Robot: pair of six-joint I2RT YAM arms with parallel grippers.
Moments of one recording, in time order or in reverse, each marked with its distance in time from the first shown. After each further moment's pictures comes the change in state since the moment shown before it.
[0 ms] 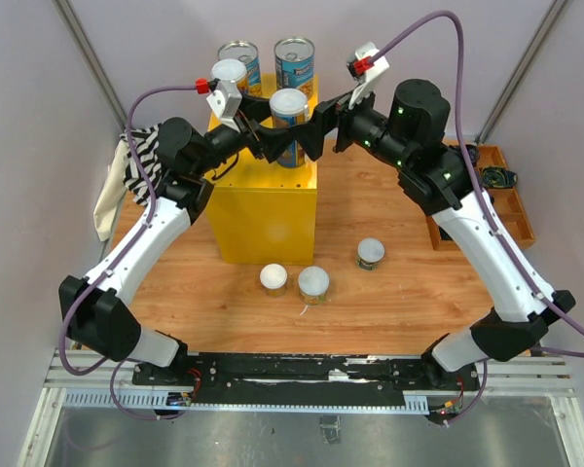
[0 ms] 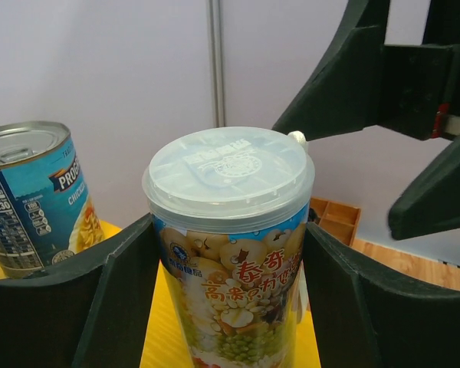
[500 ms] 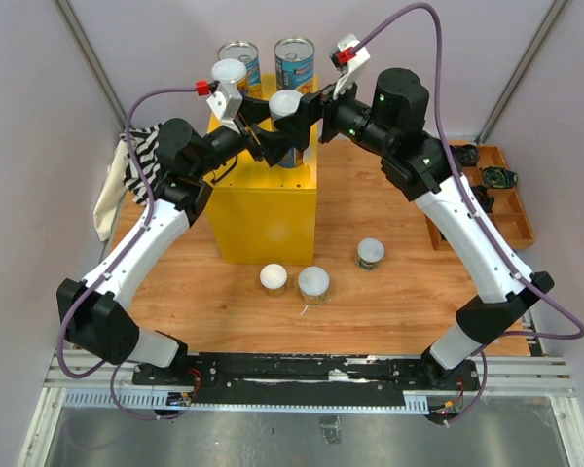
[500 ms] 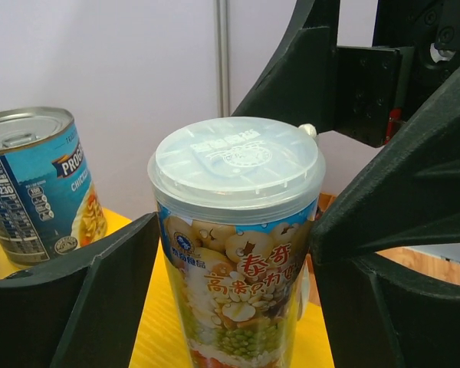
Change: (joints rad) left arm -0.004 -0.022 -0.013 -0.042 -0.025 0.026; right arm -0.014 0.128 0.090 0.039 -0.082 0.017
